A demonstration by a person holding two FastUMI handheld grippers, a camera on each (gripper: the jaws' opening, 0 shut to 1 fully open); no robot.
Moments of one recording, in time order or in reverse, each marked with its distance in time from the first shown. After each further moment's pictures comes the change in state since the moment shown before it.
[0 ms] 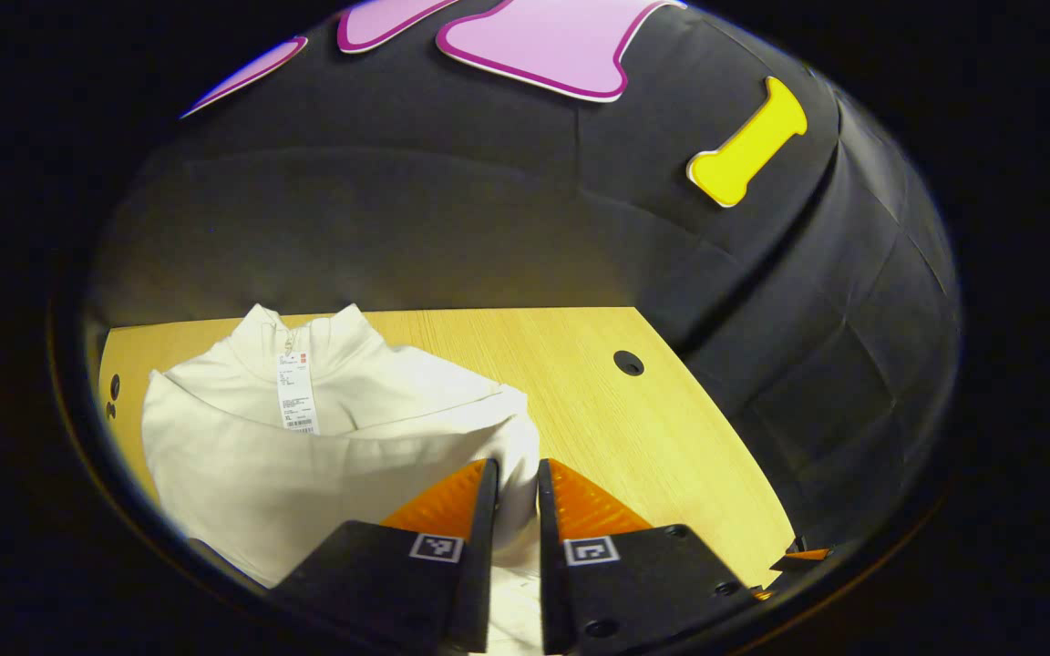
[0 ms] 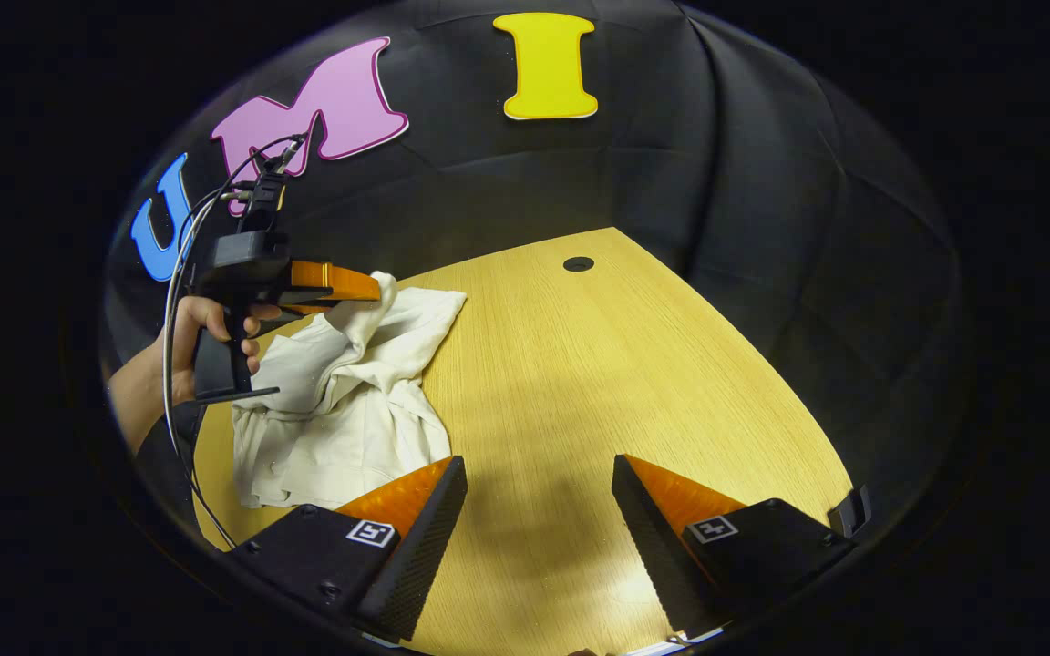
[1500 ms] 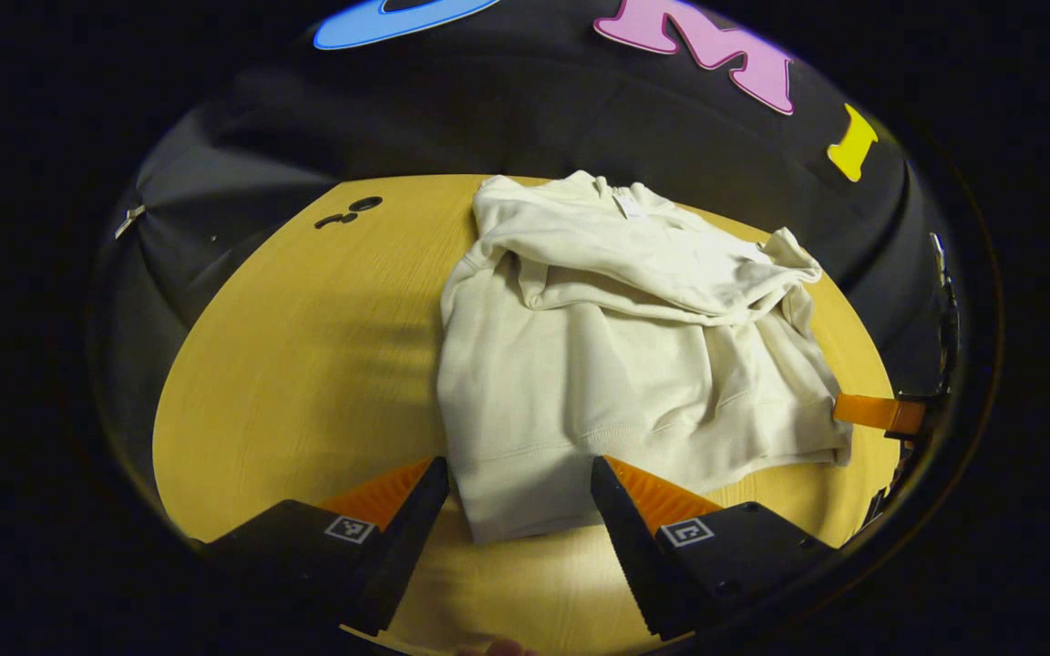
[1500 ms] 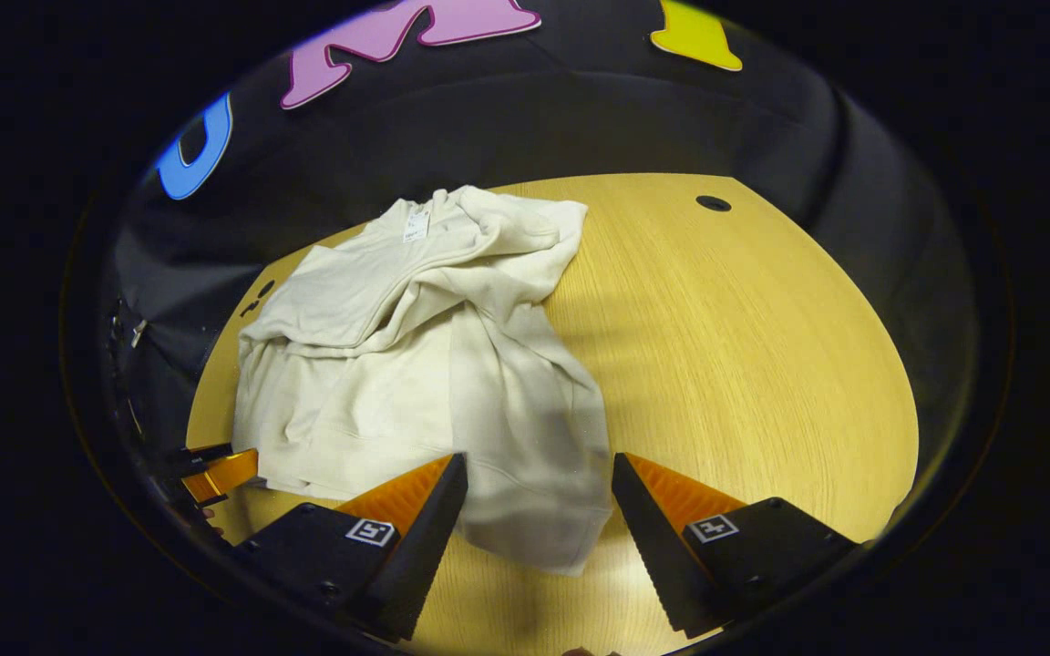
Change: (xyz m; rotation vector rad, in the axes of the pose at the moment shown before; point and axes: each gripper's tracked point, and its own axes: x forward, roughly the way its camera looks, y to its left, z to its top) left arm -0.212 0.221 -0.262 -0.181 0.114 0.470; right arm 0.085 0.134 -0.077 -0.130 0.217 0.102
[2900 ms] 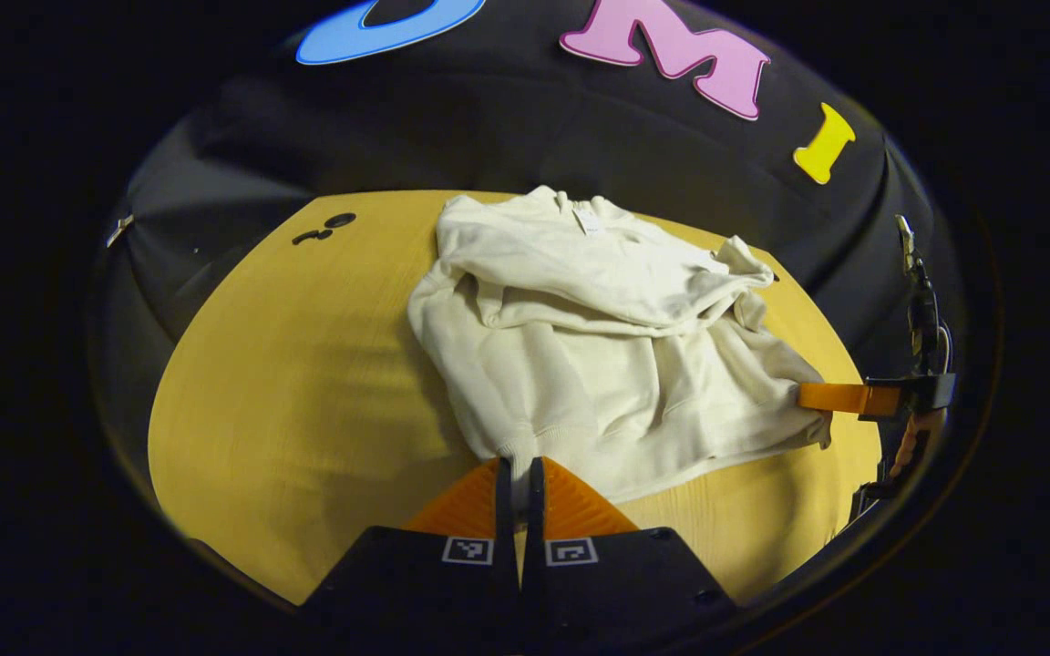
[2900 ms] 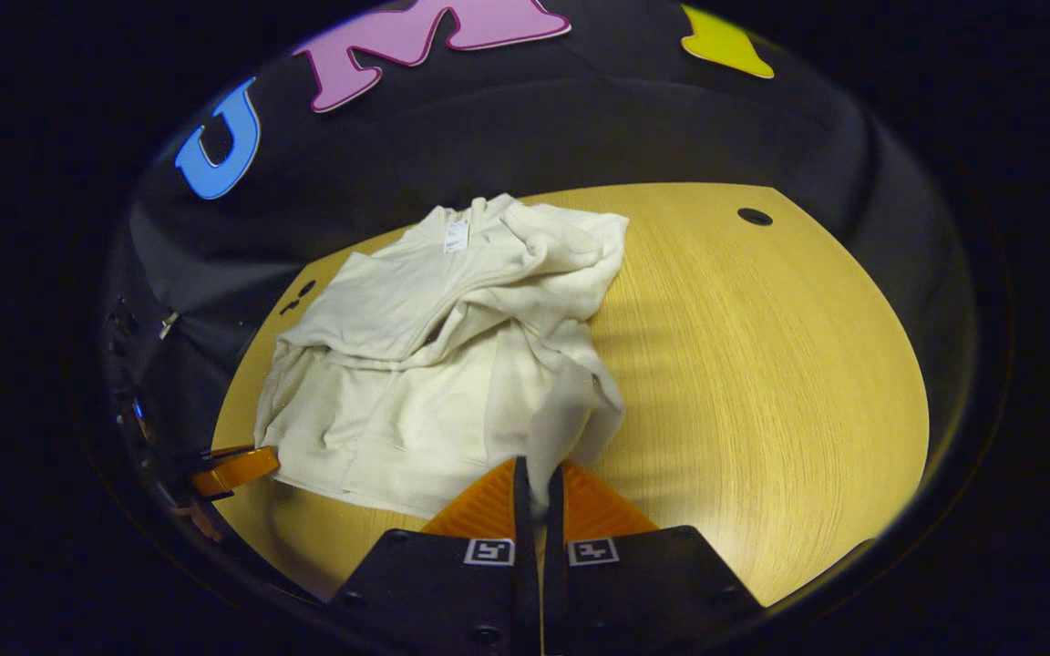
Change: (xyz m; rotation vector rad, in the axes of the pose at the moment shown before) left arm -0.035 -0.031 0.033 0.004 -0.083 -0.121; right arm -0.018 0.026 0.042 -0.037 -0.056 0.144
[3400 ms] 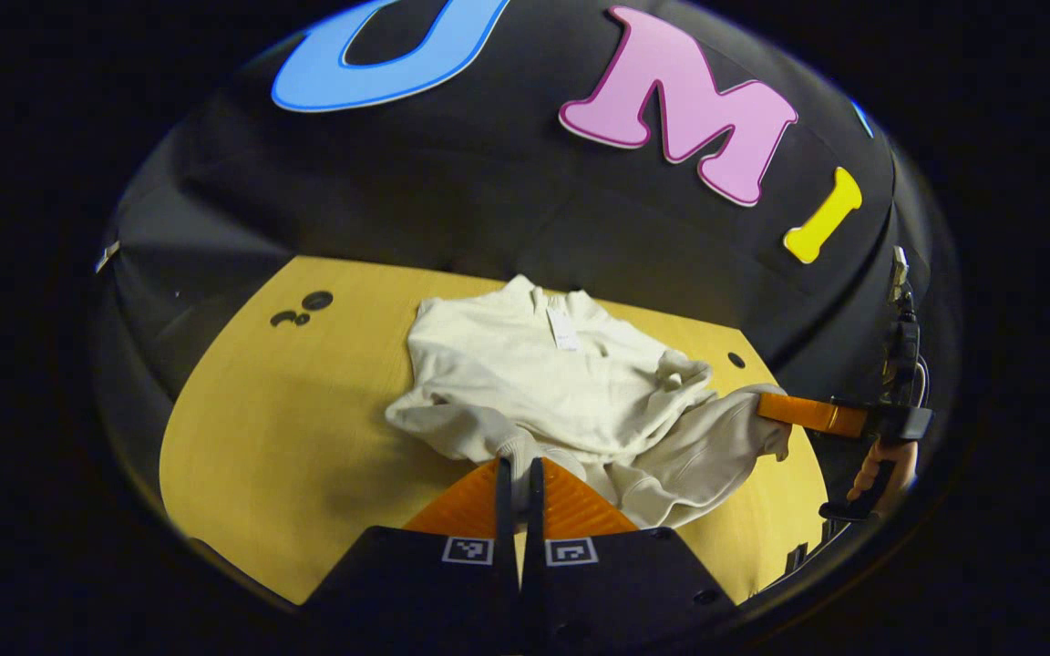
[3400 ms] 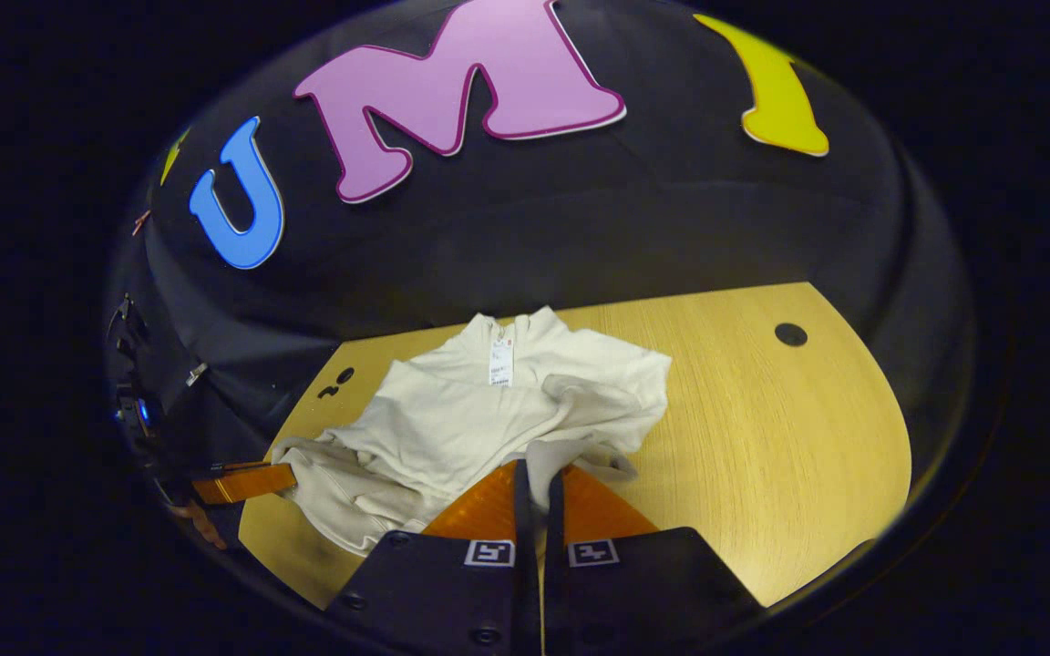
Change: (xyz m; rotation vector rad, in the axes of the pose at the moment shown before) left arm -0.024 -0.020 0.143 -0.036 -0.158 -0.094; right arm 0.002 0.044 0.153 -0.021 -0.215 0.087
